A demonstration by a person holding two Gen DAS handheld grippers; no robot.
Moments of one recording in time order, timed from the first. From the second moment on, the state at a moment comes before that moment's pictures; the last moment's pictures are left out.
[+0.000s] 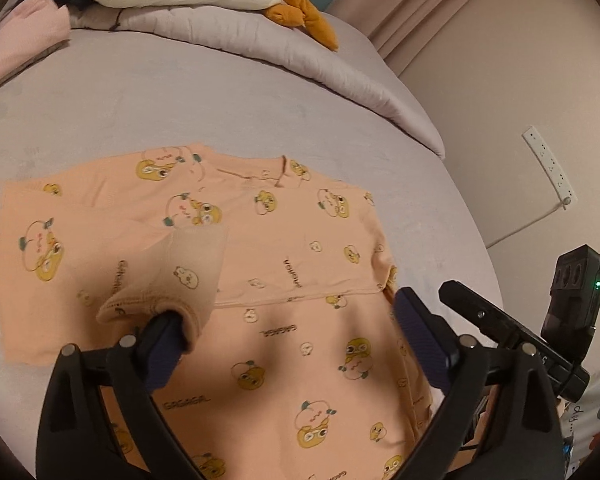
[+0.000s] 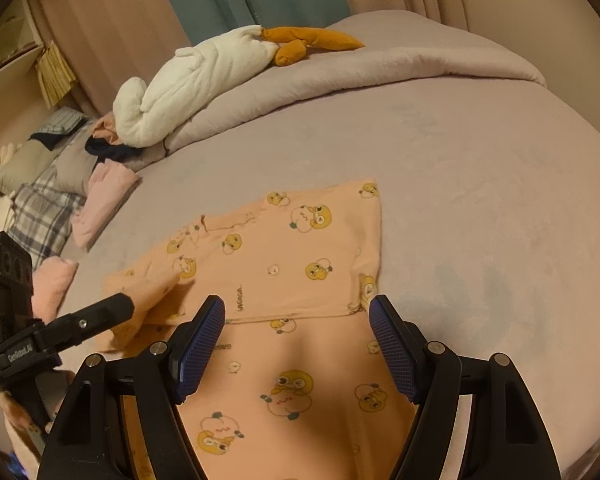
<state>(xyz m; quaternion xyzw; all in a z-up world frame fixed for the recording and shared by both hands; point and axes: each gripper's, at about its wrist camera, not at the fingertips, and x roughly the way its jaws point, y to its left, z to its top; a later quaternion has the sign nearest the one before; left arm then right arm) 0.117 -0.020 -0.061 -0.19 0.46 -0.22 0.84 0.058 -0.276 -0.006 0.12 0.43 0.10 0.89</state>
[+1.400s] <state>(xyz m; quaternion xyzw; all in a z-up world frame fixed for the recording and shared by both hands) 0.040 0.151 -0.071 -0.21 0.44 0.08 0.87 0.088 -0.083 -0.080 -0.06 0.53 0.20 0.82</state>
